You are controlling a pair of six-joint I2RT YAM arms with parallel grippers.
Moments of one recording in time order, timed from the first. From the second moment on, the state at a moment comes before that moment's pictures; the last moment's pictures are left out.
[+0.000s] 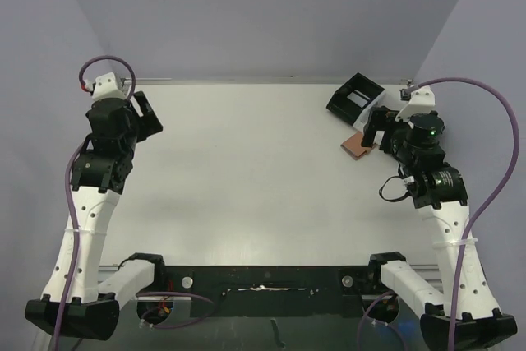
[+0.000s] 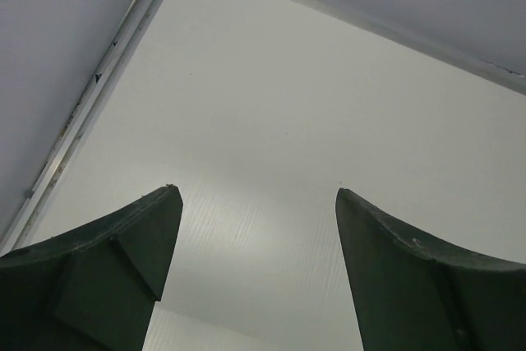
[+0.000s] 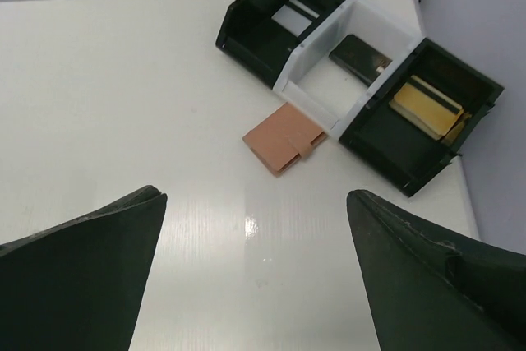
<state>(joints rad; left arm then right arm) -0.10 1.02 1.27 -0.63 -0.31 -0.35 0.13 0.90 1.17 -0.62 0.15 0.07</state>
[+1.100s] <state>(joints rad) 0.05 1.09 0.81 -0.34 0.07 -0.36 -0.05 1.73 1.19 -0.46 0.08 0.48</state>
